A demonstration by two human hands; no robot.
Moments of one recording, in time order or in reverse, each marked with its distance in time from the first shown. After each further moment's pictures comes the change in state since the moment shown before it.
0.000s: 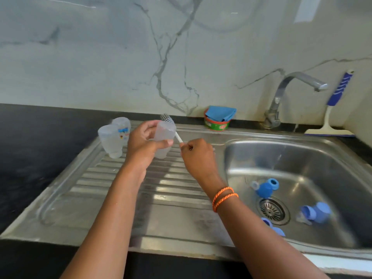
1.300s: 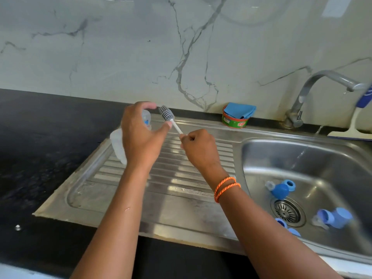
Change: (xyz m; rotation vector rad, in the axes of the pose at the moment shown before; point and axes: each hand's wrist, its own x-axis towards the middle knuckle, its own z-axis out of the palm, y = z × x) left_hand -0.019 0.021 -0.040 0.395 0.365 0.369; right_hand -0.001 -0.034 0.030 0.061 -0.080 -0.045
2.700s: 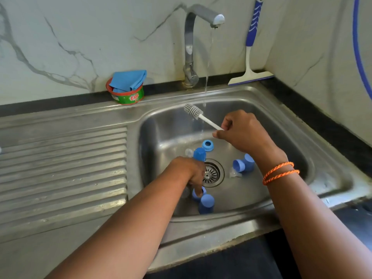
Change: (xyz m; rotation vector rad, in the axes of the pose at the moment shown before) left_hand -0.181 0.079 0.341 0.800 -1.874 0.296; right_hand -0.026 0.229 -0.293 -0.432 0.152 0.290
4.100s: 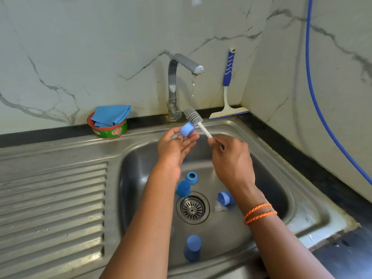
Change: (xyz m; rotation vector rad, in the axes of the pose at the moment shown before) left_hand -0.027 0.017 -0.090 -2.024 0.831 0.404; right_hand -0.007 -0.007 -0.002 0.091 0.419 -0.027
